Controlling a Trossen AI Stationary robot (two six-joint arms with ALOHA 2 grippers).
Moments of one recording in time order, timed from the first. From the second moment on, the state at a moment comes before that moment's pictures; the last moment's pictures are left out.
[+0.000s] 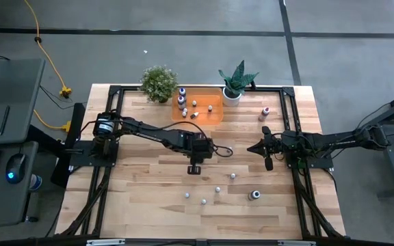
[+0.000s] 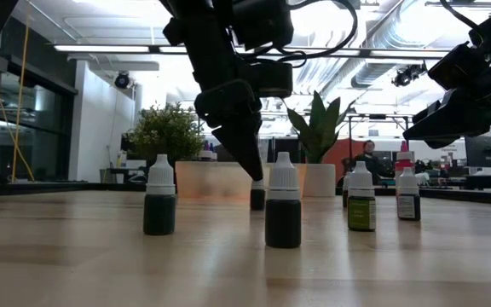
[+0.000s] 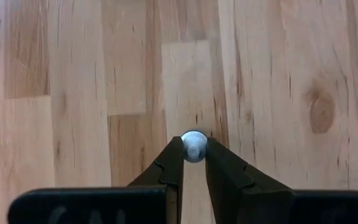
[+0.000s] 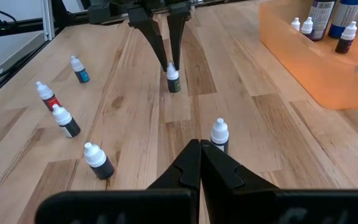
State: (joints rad) left arm -0.06 1.97 1.42 -0.56 -0.07 0.05; right arm 0.02 0.40 0.01 0.04 0.02 0.16
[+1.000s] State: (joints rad) left arm -0.07 1.95 1.94 -1.10 0.01 0.35; right arm 0.02 0.40 0.01 0.04 0.02 0.16
